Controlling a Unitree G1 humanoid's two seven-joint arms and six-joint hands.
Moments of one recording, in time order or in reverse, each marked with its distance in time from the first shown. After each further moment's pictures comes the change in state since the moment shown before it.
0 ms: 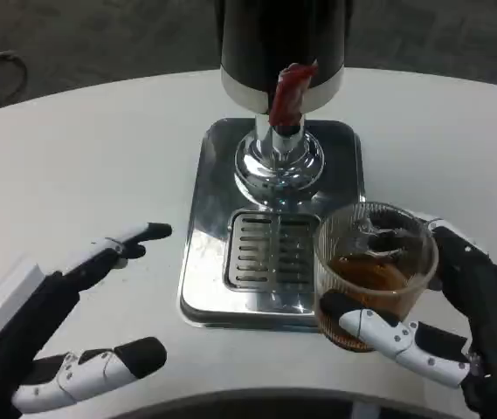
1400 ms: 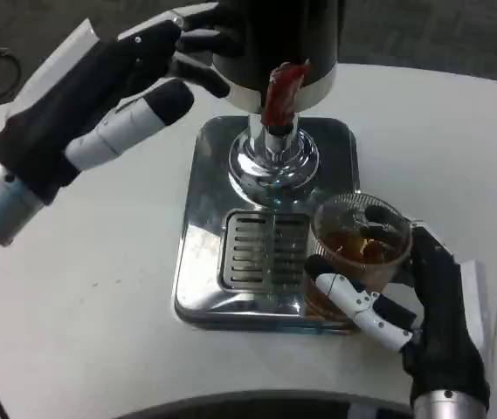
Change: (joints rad) left arm -0.800 0.012 -0.120 0.451 -0.237 0.099 -0.207; right arm -0.248 0.100 0.074 0.437 0.050 -0.049 -0.380
